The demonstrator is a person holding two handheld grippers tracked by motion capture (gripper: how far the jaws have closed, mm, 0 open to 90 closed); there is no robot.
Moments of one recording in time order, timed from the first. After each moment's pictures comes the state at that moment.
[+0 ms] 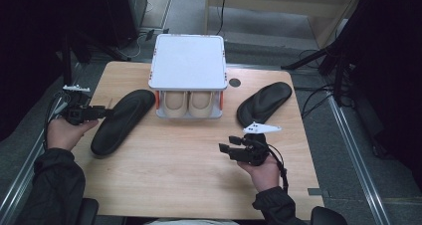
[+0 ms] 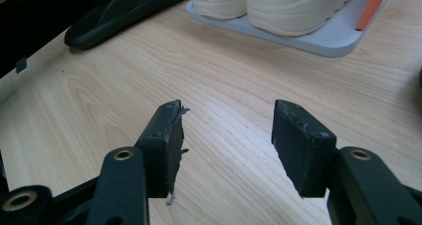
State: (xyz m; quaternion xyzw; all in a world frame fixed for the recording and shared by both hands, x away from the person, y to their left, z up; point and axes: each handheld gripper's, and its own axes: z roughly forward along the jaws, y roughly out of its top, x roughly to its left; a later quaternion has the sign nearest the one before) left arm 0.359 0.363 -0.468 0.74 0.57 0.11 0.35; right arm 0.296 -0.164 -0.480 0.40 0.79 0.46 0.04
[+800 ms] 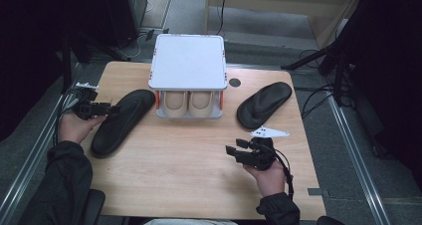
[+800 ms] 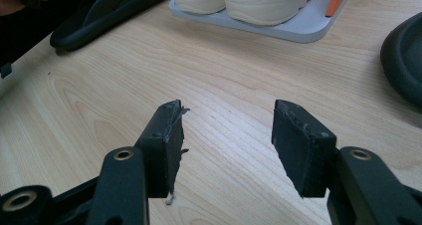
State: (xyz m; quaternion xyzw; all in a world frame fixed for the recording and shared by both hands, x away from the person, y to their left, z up) left arm 0.394 0.362 -0.498 0.74 0.57 0.10 0.35; right arm 0.286 -0.180 -0.482 0.42 0.78 0.46 0.06
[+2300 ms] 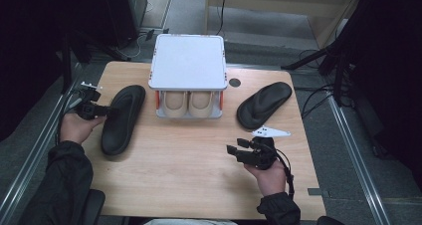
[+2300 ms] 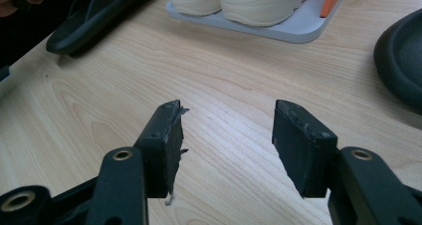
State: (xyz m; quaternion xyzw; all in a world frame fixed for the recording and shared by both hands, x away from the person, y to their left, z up) left arm 0.393 0.354 -0.494 0.75 0.58 0.09 0.30; right arm 0.287 -0.183 -0.482 0.43 0.78 0.46 0.06
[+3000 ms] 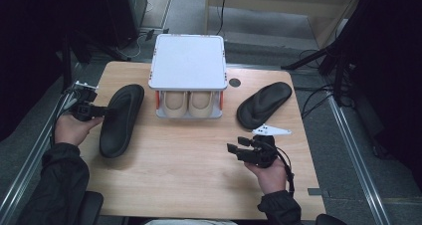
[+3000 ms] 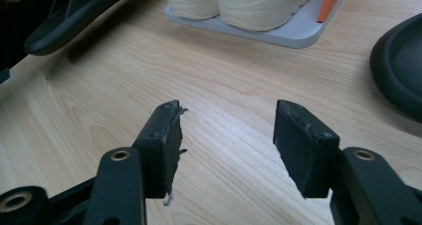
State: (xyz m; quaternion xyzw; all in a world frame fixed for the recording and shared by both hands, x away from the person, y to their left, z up) left arm 0.372 0.348 -0.471 0.74 0.59 0.08 0.31; right arm 0.291 -0.184 -0.480 0.43 0.78 0.46 0.06
